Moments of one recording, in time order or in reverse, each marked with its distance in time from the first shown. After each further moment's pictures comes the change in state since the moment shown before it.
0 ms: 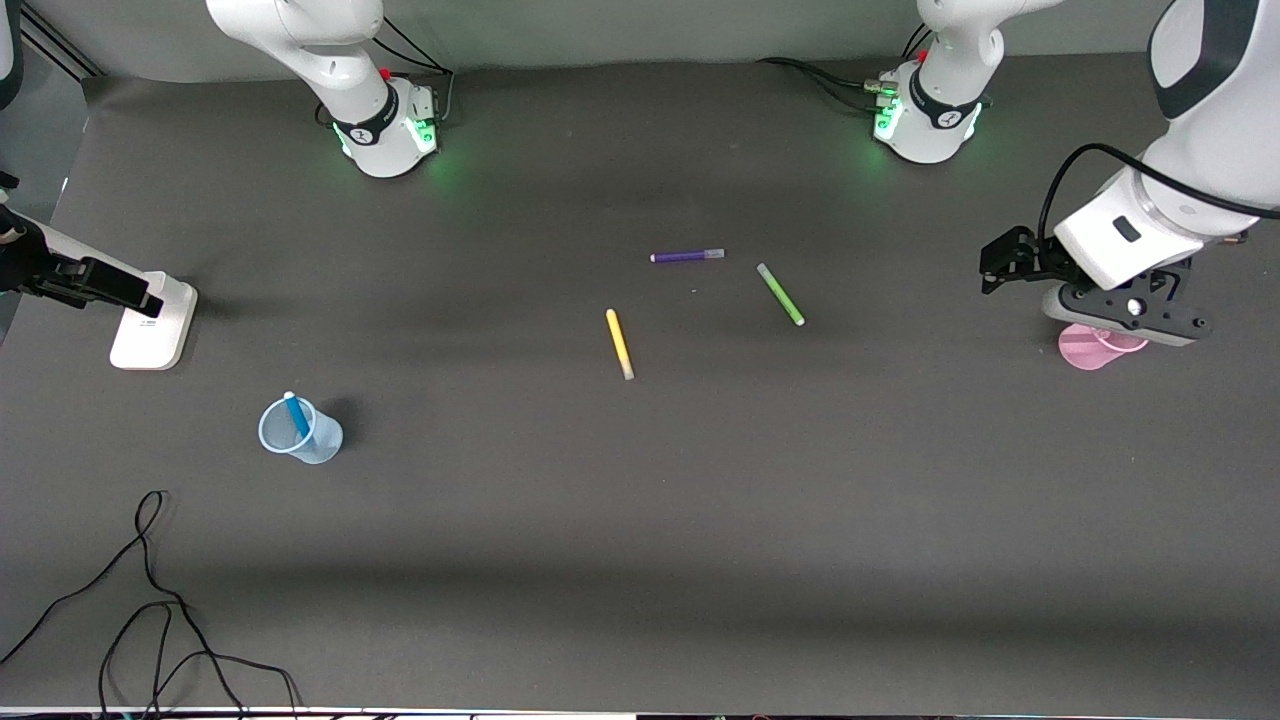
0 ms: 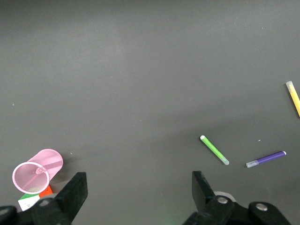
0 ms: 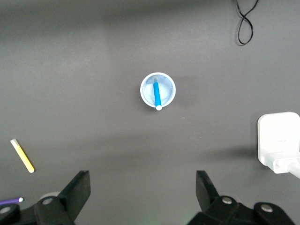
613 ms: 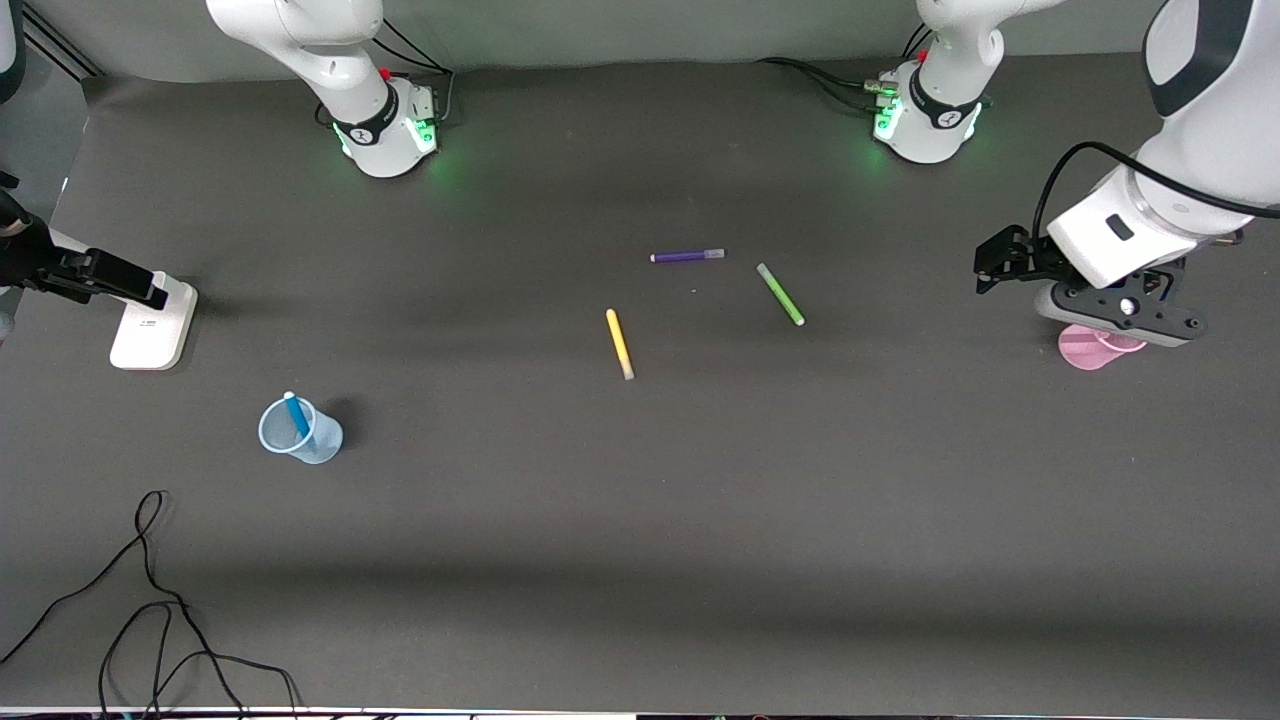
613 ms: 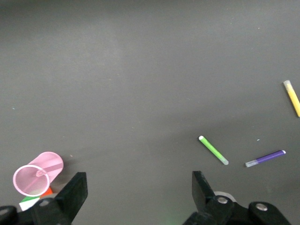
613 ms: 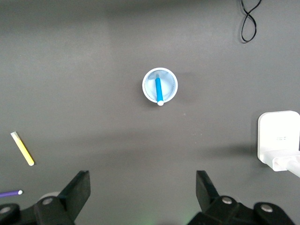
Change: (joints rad) left arm -0.099 0.001 0.074 0.012 0.022 -0.004 0.000; right arm 0.000 -0.008 0.007 0.000 0.000 -0.024 -0.010
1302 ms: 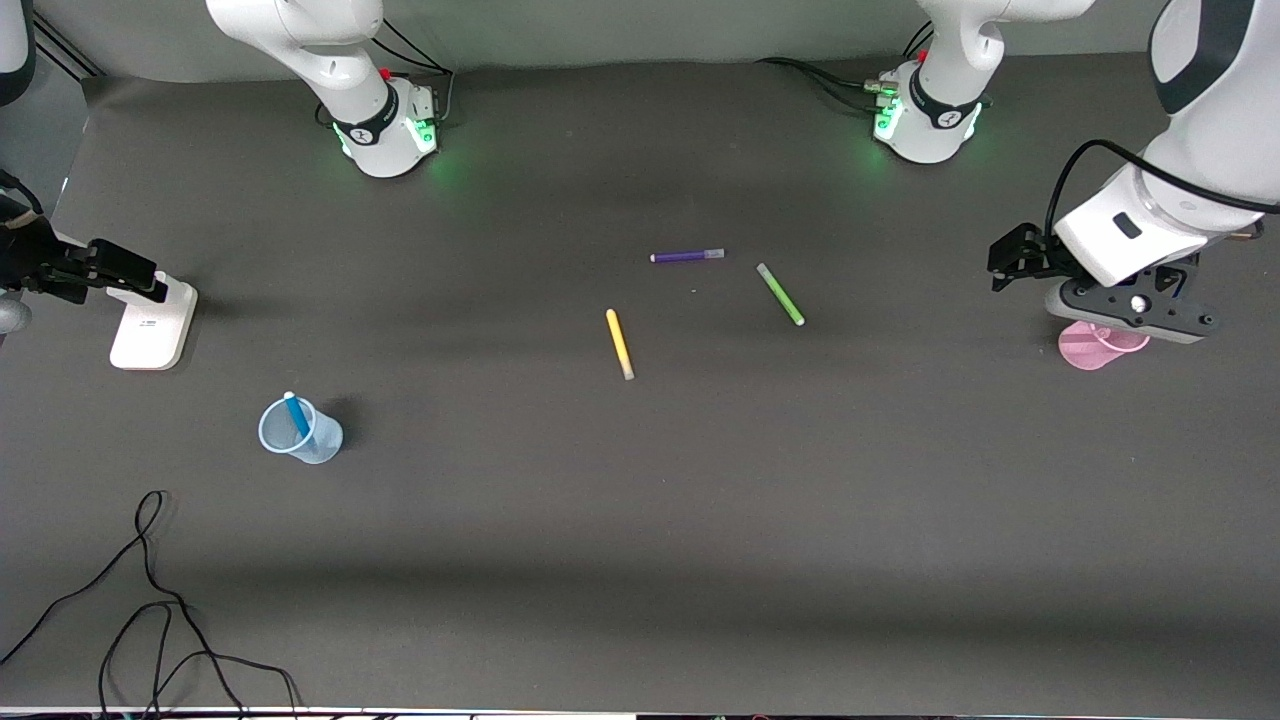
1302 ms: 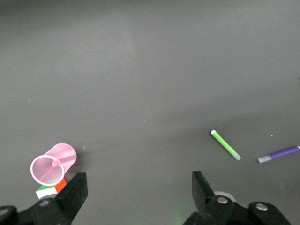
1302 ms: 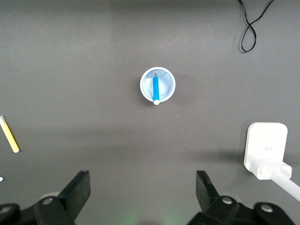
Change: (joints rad) left arm -0.294 -0.007 0.315 0.007 0.034 -0.040 0.003; right arm 0.005 -0.005 0.010 0.000 -0.036 -0.005 -0.094
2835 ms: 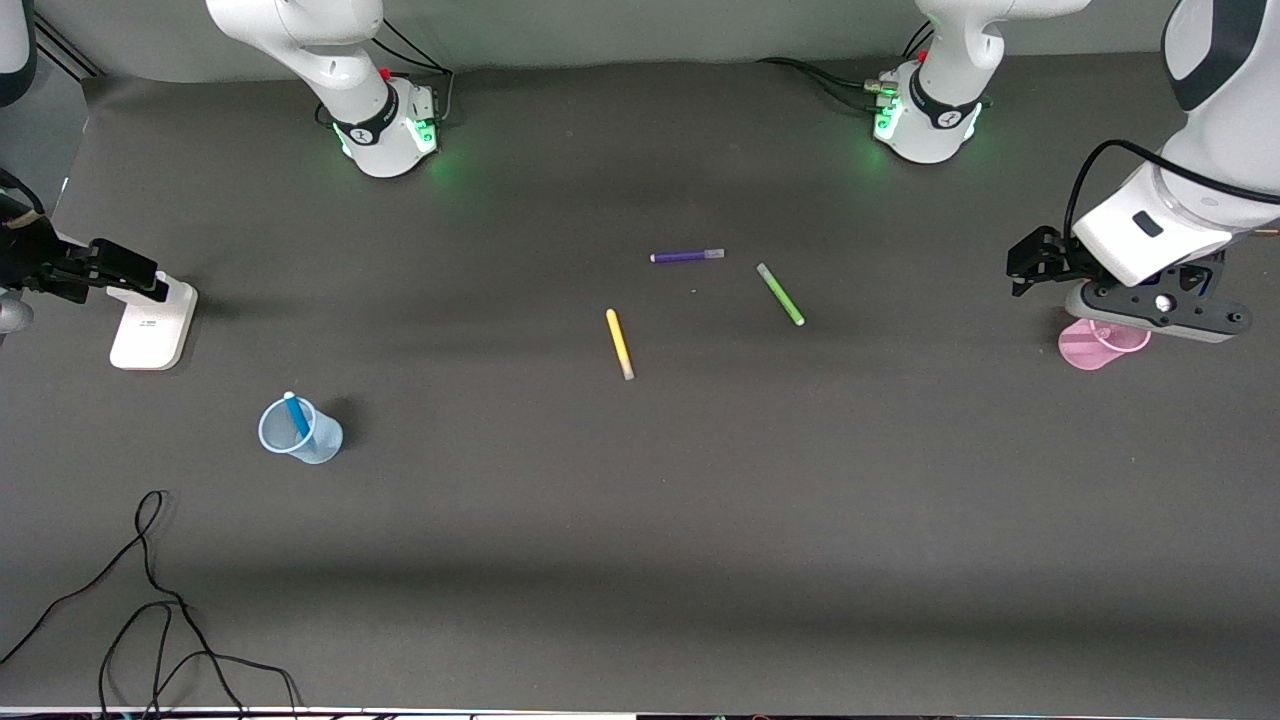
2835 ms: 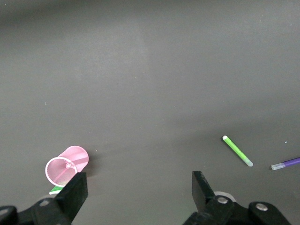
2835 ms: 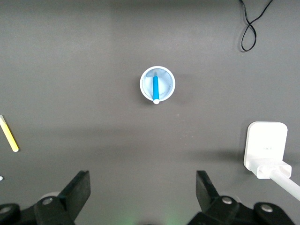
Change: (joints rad) left arm 0.073 -0.002 -0.067 -0.001 0.038 0.033 0.001; right arm 0.000 0.000 0.000 -0.001 -0.001 -0.002 0.000
